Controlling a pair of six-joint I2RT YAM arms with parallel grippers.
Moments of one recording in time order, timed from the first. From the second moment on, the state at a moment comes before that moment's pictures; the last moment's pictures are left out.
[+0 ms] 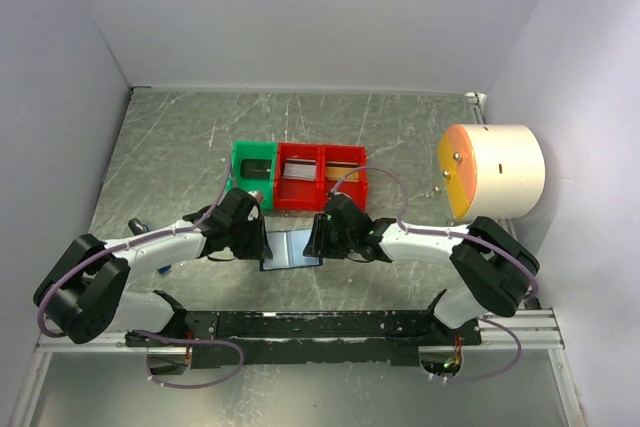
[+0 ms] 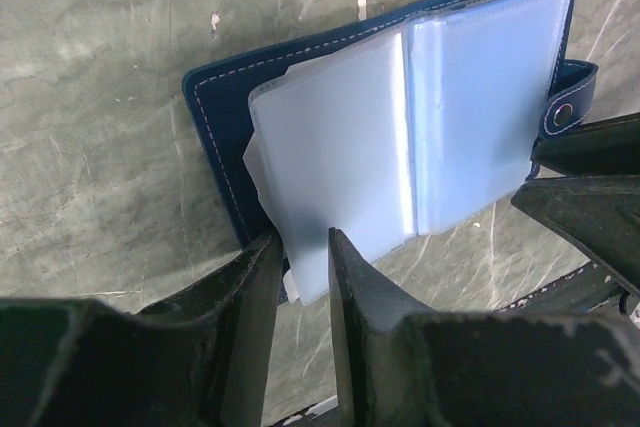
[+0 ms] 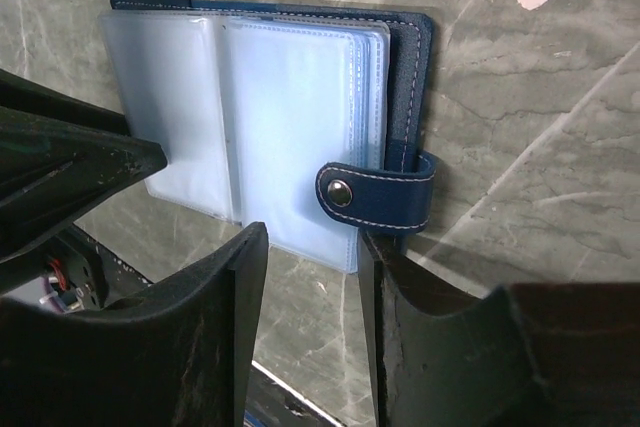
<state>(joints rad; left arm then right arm) -0.65 1.32 0.55 -0.25 0.16 -0.69 0.87 1.50 0.64 0.00 -0.10 0.88</state>
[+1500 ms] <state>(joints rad) -0.71 1.40 0.61 -0.24 0.11 -0.67 0.90 1.61 0.72 0.00 -0.08 0.90</state>
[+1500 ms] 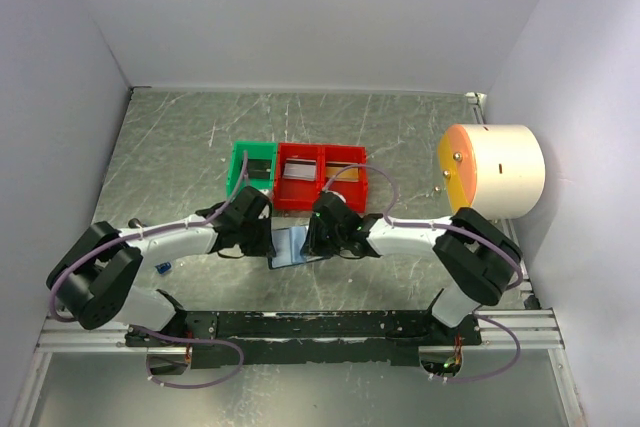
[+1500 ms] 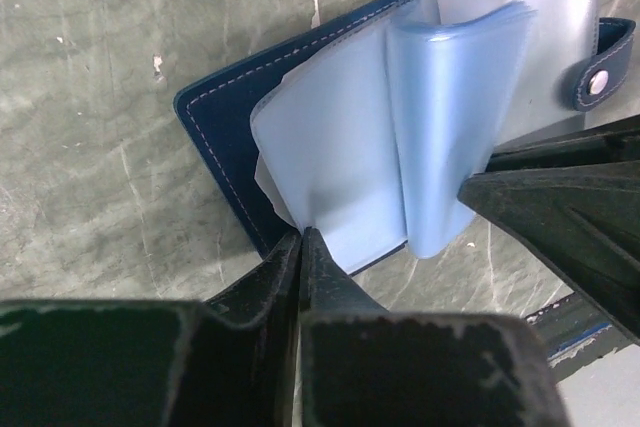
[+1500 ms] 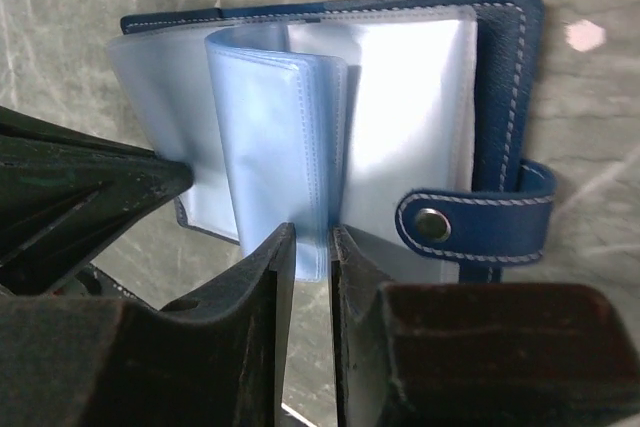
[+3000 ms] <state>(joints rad) -0.90 1.45 0.85 -0.51 -0.20 -0.70 0.90 1.46 0.68 -0.12 0.04 0.88</state>
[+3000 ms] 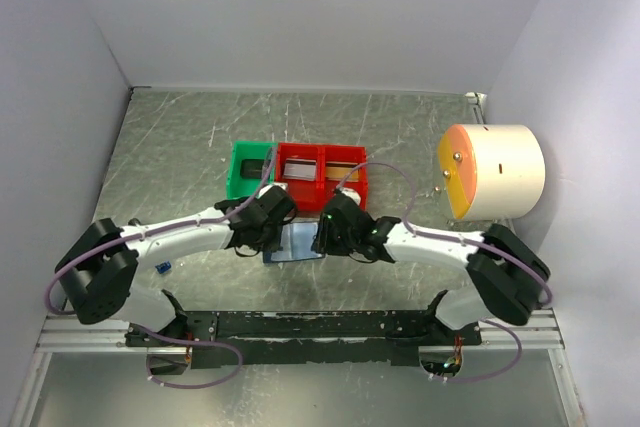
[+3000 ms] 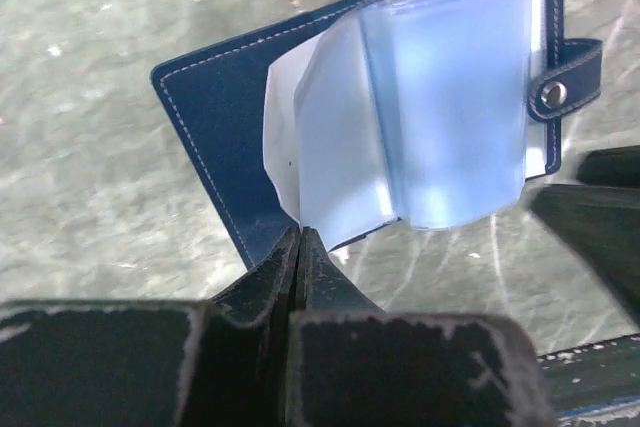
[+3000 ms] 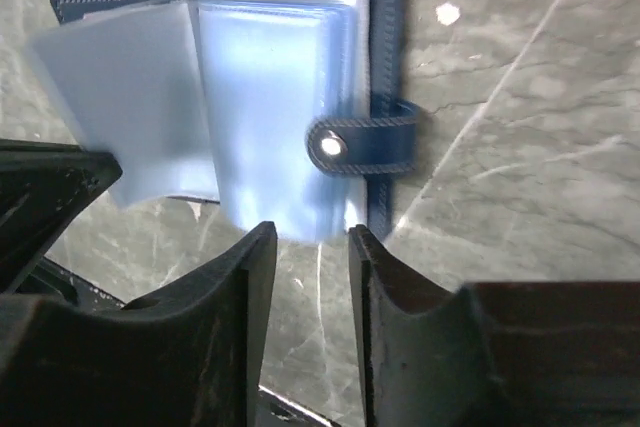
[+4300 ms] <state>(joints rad) -0.90 0.96 0.74 -0.72 -0.36 -0.87 0.94 1.63 0.81 -0.10 0.02 0.67</state>
